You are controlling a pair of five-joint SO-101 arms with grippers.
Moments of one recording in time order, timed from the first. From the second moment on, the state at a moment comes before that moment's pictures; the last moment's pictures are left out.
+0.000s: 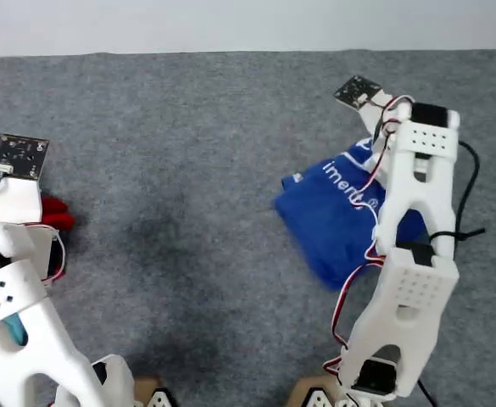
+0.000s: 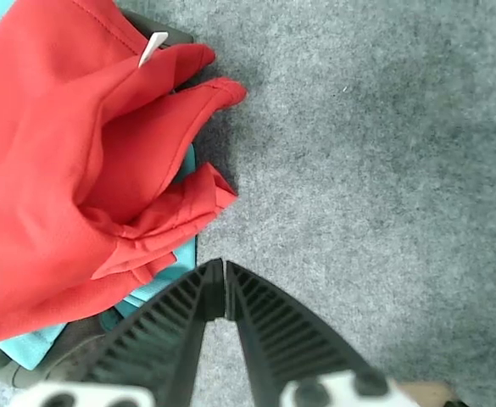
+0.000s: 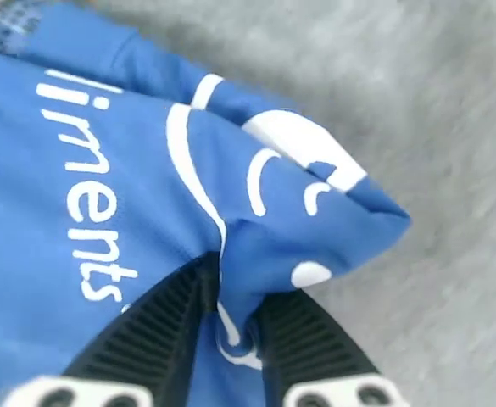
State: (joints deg) left arm -33.0 -37.0 22.6 96.6 -26.6; right arm 9.1 37.2 -34.0 77.3 56.6
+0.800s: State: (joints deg) left arm -33.0 -37.0 22.6 96.6 -26.8; right arm 3.7 32.5 -36.7 87.5 18.2
